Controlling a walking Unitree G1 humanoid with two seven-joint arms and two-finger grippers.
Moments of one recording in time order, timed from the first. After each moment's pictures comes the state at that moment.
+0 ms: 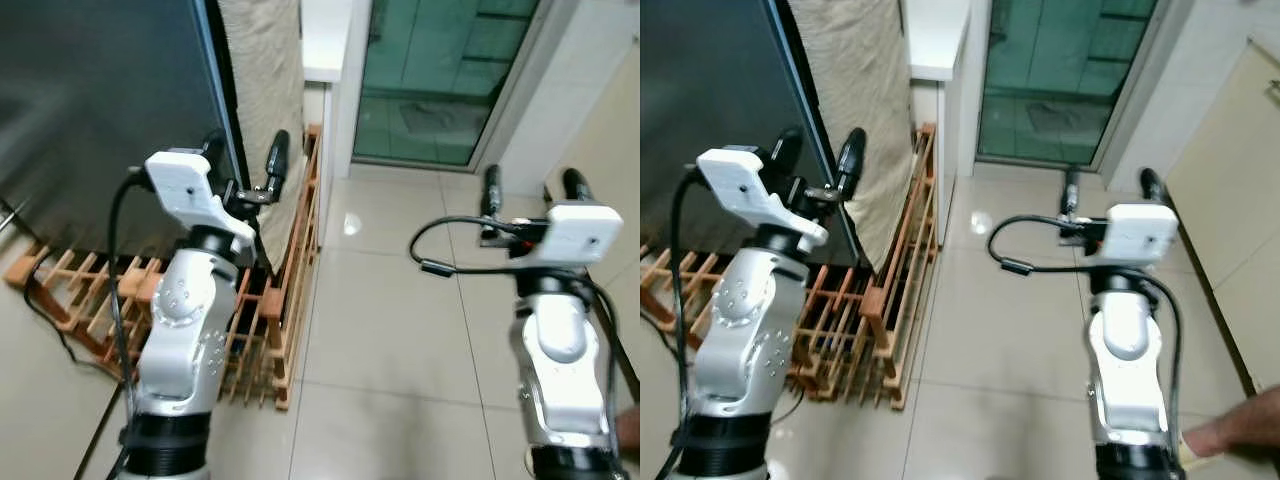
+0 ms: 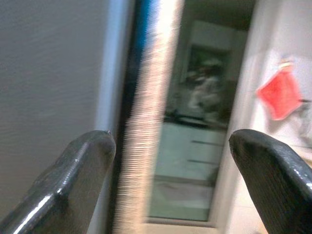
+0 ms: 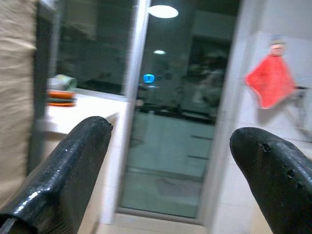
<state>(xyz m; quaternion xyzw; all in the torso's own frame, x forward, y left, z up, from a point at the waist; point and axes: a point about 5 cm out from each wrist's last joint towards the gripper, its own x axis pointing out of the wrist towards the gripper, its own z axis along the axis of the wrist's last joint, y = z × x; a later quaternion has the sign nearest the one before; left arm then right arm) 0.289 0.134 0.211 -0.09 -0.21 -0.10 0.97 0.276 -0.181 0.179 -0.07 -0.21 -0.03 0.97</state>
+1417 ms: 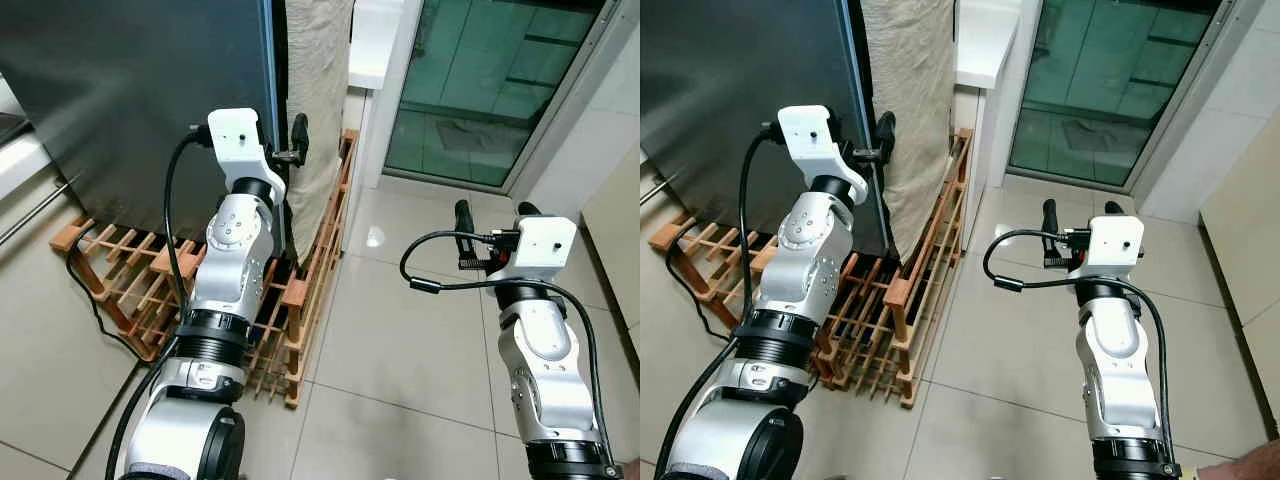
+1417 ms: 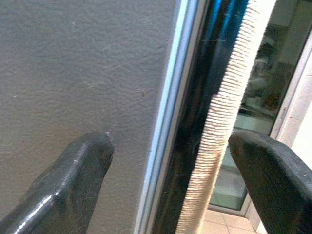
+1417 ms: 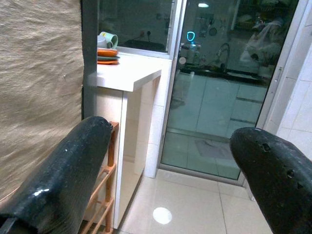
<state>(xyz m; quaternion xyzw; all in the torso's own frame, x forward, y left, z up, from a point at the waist) 0.365 0.098 0.209 -0.09 -0.13 -0.08 0.98 0.284 -0.193 0.140 -0.04 -0.09 -0.02 0.99</state>
